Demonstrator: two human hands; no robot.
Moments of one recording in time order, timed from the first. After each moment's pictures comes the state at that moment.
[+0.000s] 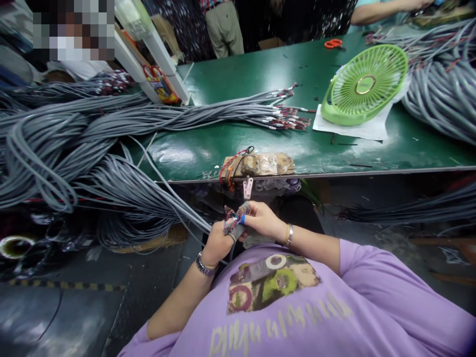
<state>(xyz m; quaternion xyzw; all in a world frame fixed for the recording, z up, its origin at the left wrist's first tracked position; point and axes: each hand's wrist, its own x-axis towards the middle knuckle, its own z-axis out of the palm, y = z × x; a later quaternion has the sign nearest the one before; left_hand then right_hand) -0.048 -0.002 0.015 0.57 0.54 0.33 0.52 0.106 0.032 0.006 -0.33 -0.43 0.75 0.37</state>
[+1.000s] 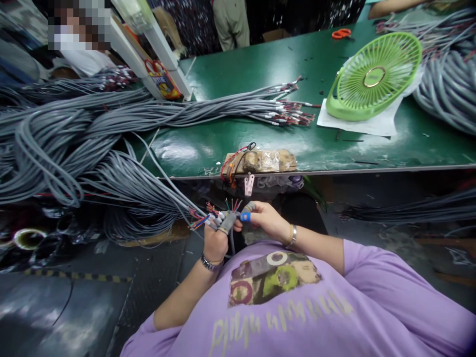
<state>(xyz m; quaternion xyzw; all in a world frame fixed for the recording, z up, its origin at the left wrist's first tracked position) -0.040 -0.010 -0.002 0.46 0.54 0.54 0.45 0.112 0.024 0.000 -0.38 -0.39 0.74 0.39</state>
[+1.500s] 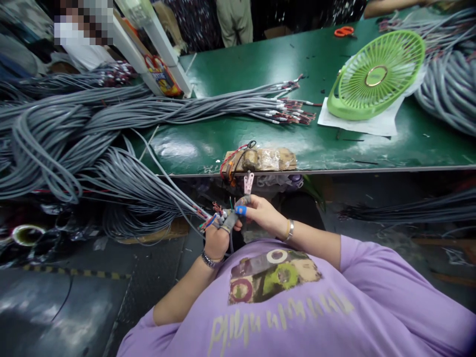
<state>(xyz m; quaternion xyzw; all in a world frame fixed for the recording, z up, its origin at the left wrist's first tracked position) -0.042 -0.012 -0.006 0.48 0.58 0.49 0.44 0.109 0.033 0.011 -0.35 -0.42 0.75 0.37</state>
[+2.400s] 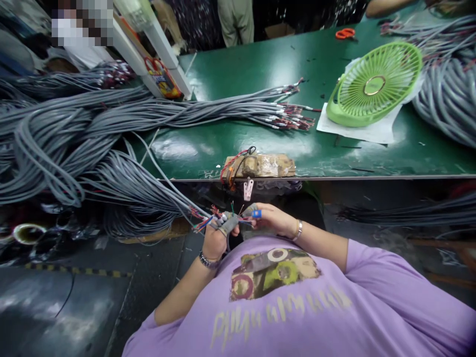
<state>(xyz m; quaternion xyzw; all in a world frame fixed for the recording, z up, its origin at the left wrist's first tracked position) -0.041 -0.002 0.007 0.44 0.51 0.51 0.54 0.142 0.043 -0.012 -0.31 -0.33 0.84 0.30</state>
